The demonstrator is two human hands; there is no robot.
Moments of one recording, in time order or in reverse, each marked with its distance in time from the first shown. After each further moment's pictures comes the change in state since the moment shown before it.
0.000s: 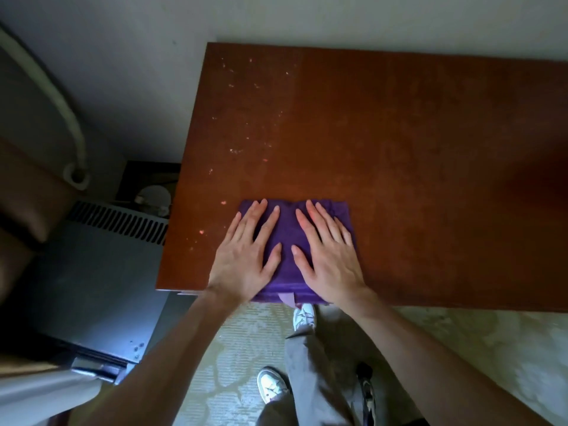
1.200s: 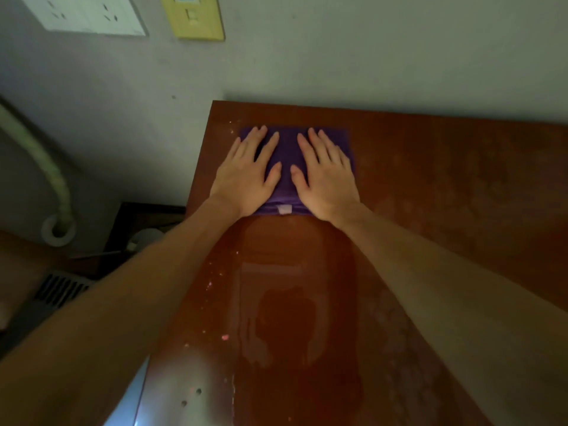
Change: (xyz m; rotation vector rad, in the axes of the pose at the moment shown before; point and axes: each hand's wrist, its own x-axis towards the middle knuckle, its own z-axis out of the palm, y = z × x) left_hand 0.317 -0.145 -0.030 0.057 0.089 -0.007; right_hand 0.341 0.060 0.009 -0.012 0.093 0.027
